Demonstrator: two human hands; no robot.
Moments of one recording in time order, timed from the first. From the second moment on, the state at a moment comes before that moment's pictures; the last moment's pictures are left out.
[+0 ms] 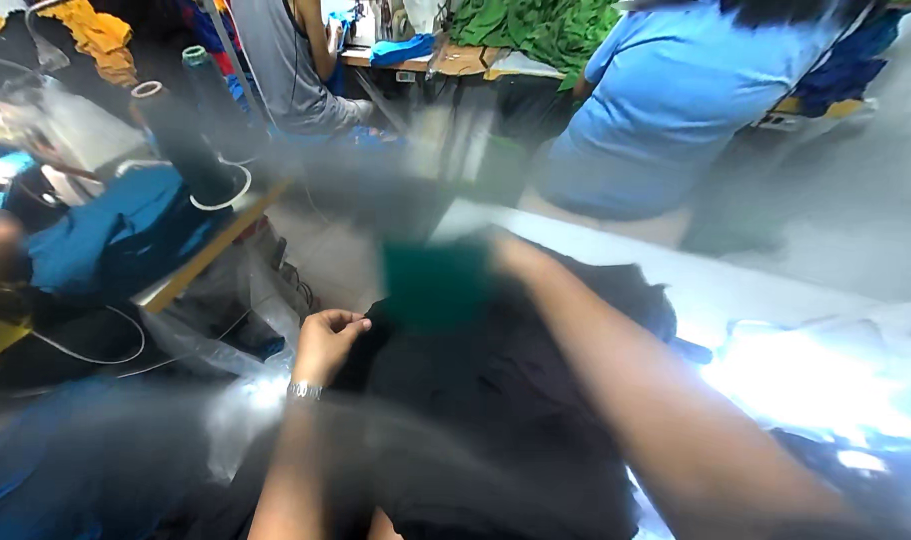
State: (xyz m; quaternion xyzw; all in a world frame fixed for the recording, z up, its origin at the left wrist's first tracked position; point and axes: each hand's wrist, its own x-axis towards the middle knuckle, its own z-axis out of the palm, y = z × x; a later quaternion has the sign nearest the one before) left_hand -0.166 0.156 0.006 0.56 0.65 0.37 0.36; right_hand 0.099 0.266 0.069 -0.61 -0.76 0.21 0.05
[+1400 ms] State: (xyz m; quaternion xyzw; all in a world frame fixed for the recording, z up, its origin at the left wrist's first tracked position) left_hand -0.054 0.107 0.033 0.66 0.31 0.58 0.35; right_hand 0.141 0.148 0.060 -0.15 -0.71 0.49 0.48
